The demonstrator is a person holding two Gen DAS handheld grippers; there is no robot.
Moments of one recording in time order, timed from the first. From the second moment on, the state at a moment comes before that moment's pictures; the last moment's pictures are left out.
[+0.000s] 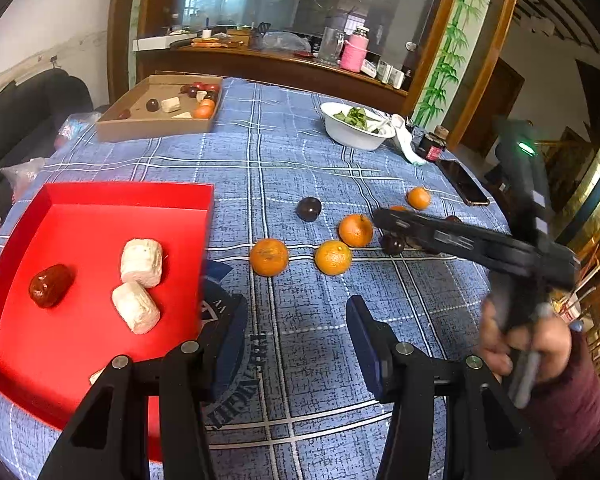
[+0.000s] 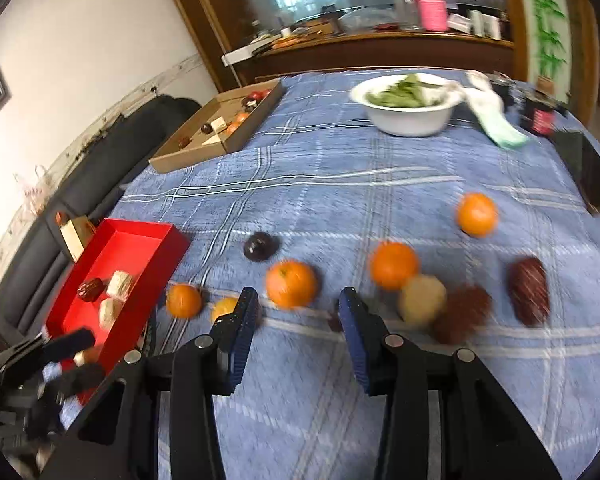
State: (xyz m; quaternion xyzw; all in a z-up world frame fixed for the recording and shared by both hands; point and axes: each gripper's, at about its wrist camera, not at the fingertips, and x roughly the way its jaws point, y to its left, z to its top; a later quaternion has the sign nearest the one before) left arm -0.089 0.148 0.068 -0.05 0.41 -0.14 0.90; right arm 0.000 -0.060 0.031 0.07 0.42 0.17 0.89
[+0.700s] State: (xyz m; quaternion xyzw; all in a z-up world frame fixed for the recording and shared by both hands) left arm -0.036 0.091 0.047 0.02 0.42 -0.18 0.89; right arm 0.030 -0.056 0.008 0.08 0.42 0.16 0.89
